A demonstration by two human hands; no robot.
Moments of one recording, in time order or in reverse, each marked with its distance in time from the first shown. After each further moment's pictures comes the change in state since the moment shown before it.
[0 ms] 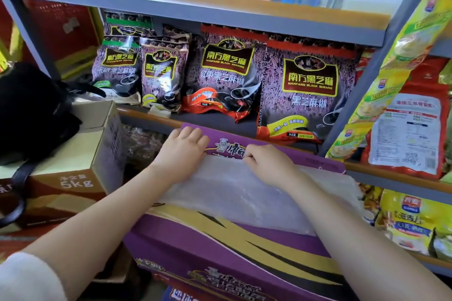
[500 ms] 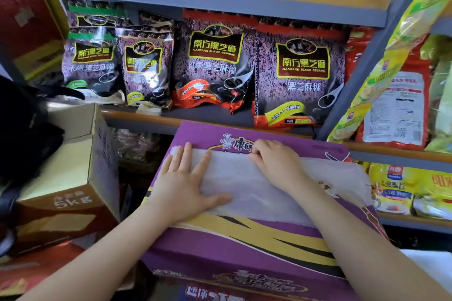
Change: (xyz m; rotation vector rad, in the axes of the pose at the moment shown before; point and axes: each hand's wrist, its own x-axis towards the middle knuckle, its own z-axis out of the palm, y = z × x) left_hand -0.049 0.001 0.014 -0.278 -0.350 -0.125; right_hand -0.004 -0.011 0.024 -0.171 0.205 0.102
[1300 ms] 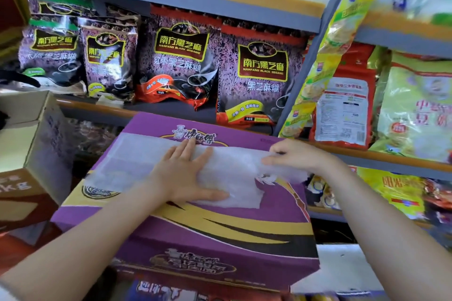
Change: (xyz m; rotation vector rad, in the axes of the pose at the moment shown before) left_hand 0.022 0.092 -0.002 -0.030 -0.119 0.153; right_hand -0.043 0.123 -0.072 0.380 -0.475 0.087
